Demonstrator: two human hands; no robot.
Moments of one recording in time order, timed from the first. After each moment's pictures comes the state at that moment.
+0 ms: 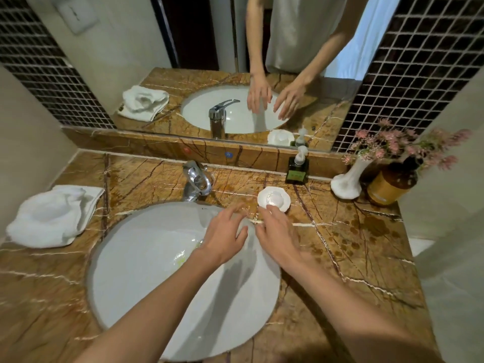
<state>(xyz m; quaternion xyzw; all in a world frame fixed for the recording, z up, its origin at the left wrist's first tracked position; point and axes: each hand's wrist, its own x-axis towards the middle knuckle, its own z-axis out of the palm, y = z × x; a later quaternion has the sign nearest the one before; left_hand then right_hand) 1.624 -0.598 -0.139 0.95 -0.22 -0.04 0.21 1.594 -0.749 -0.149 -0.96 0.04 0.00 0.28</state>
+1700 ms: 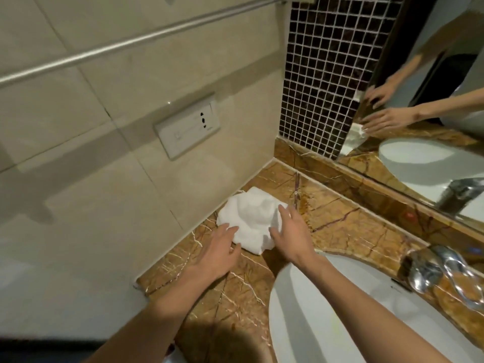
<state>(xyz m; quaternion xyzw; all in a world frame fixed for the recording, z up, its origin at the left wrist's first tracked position) 1.637 -0.129 -0.130 0.96 0.14 -0.07 0.24 1.739 -0.305 -0.126 -0.95 -0.19 0.08 0.23</state>
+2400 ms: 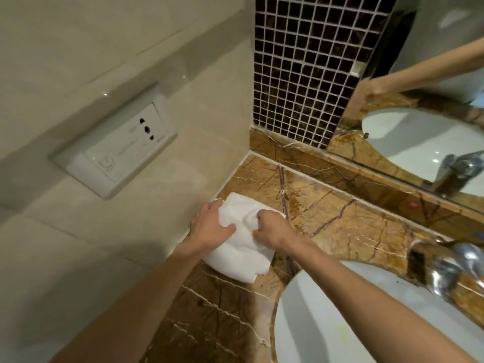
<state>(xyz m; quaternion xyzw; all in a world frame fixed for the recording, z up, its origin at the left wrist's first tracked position) 1.780 -0.082 -0.161 0.93 0.16 -0.10 0.31 1.823 -0.256 -0.154 -0.94 -0.16 0.24 0.20</state>
